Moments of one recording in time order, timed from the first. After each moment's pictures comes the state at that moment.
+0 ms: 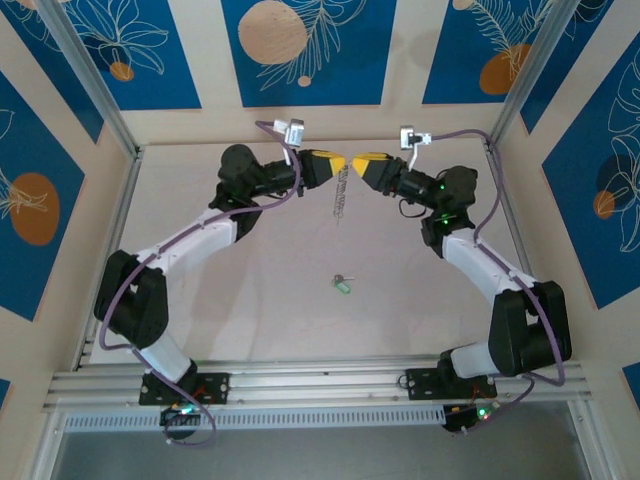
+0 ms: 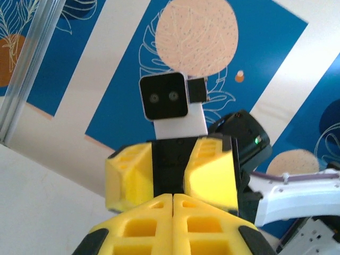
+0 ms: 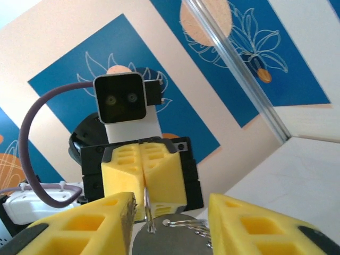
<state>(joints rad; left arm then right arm) -0.55 1.64 1.28 0.66 0.87 -0.72 0.21 1.38 0.92 0.86 -0.94 0.98</state>
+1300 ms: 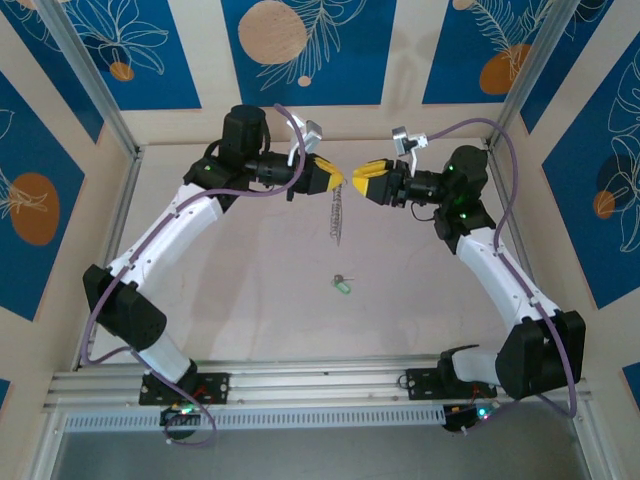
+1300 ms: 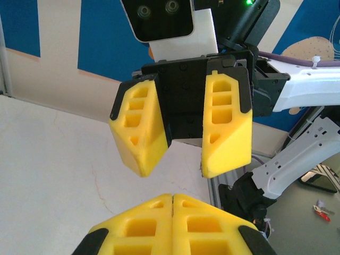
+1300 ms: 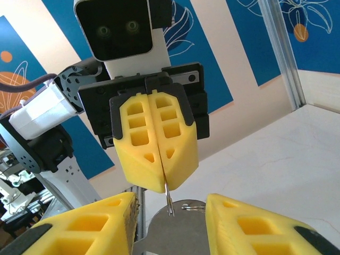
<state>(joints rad) -0.55 1.63 1.70 -0.42 1.03 0.01 0.22 1.28 1.06 0.37 -1.18 0.61</state>
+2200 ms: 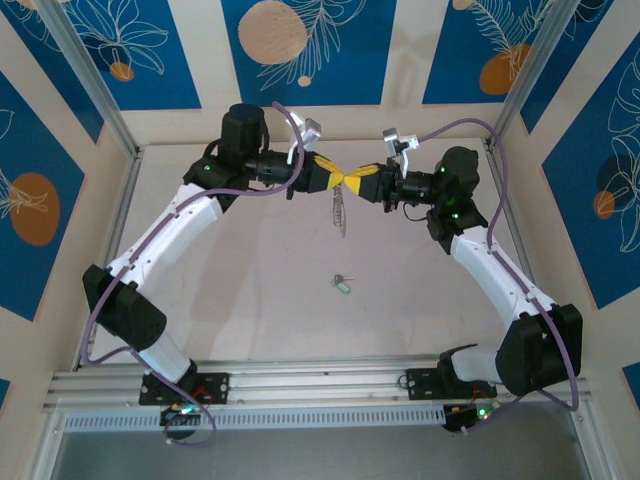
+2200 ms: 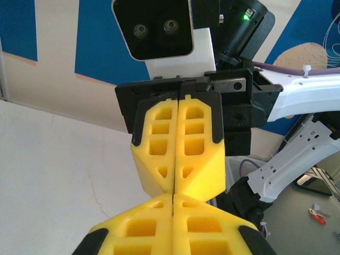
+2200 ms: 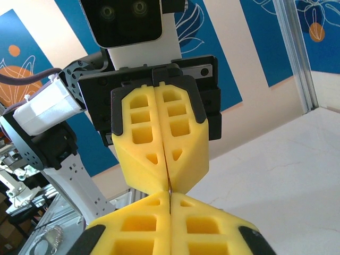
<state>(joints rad) -0.55 1.63 1.70 -0.38 1.05 -0.03 0.27 1.30 1.06 0.42 -1.17 0.61</state>
